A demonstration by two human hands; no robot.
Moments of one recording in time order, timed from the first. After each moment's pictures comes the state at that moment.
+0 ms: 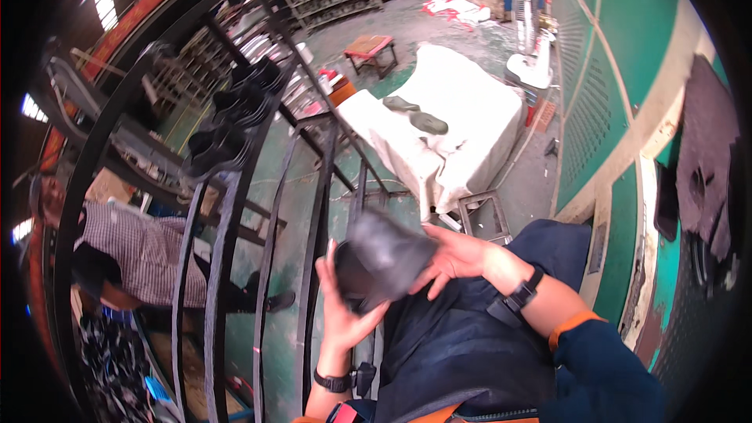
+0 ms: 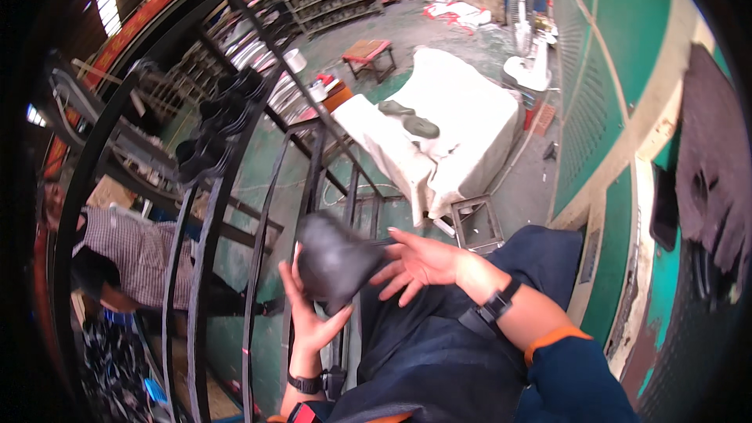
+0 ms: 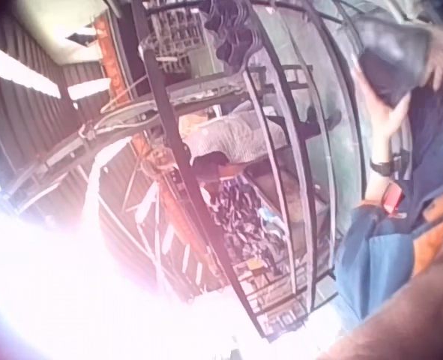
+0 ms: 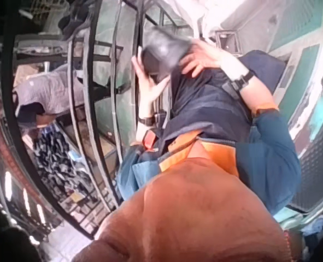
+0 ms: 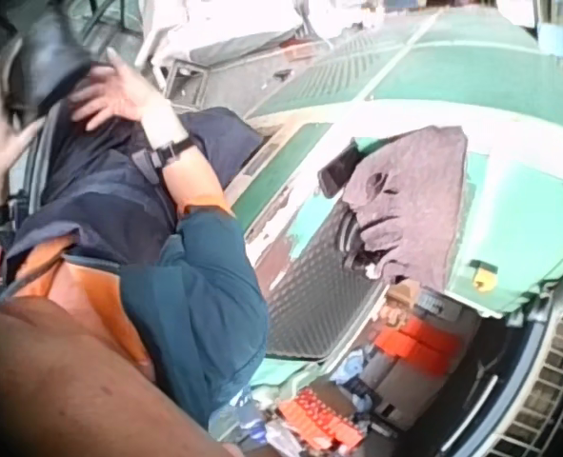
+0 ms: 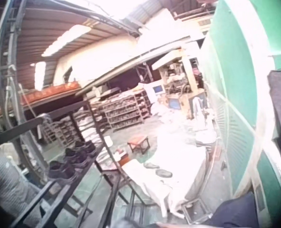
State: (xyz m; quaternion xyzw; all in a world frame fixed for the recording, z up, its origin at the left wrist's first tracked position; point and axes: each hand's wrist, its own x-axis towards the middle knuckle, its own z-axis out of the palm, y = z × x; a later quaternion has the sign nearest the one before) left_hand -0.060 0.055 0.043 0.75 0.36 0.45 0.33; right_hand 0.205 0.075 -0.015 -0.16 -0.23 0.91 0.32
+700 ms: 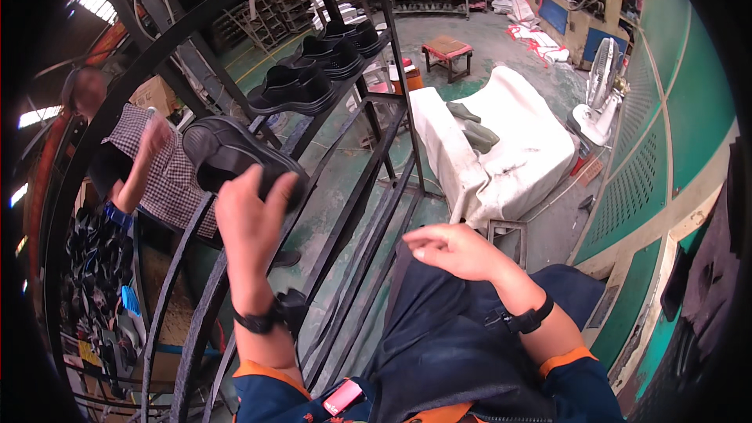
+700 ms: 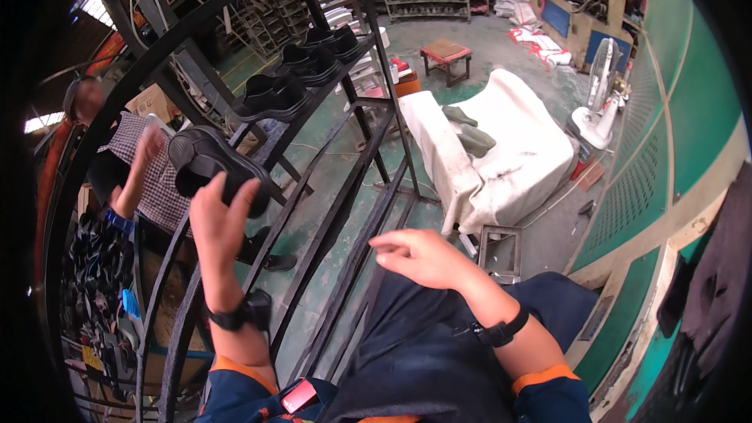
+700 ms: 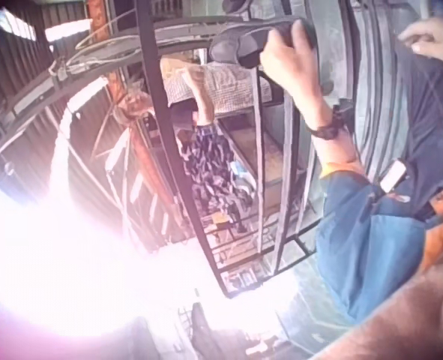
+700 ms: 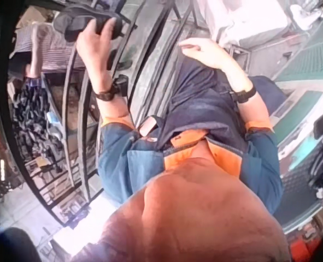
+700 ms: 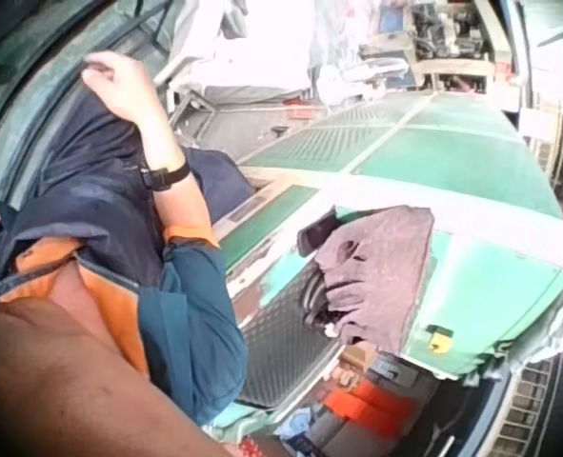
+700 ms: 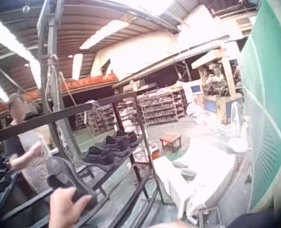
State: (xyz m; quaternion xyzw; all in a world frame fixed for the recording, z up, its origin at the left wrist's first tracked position) left_hand -0.125 0.112 0.207 0.72 0.60 0.33 -0.13; right_hand 0.159 0.086 0.058 -0.36 -0.68 0.53 0.36
